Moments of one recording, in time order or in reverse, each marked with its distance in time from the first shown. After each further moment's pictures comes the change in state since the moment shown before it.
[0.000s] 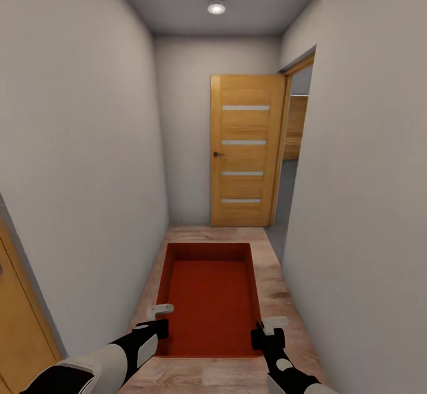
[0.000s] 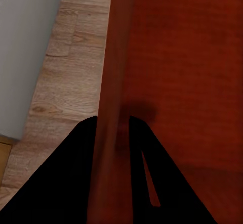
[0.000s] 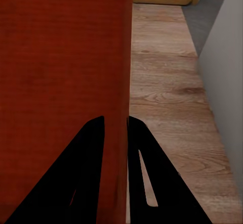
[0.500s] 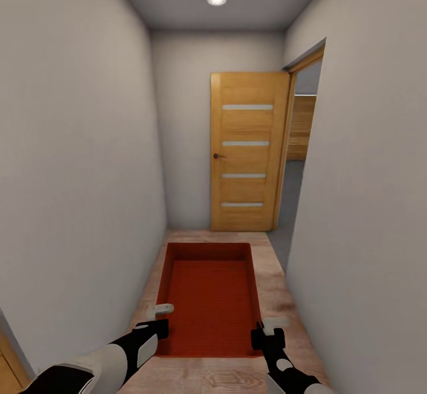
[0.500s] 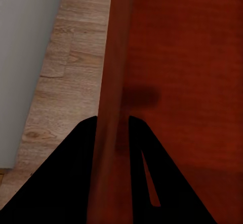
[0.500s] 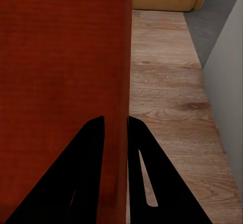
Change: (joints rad) left arm 0.000 0.000 0.001 -0.001 -0.002 0.000 0.000; right arm 0.000 0.000 0.000 0.001 -0.001 -0.002 0.000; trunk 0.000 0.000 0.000
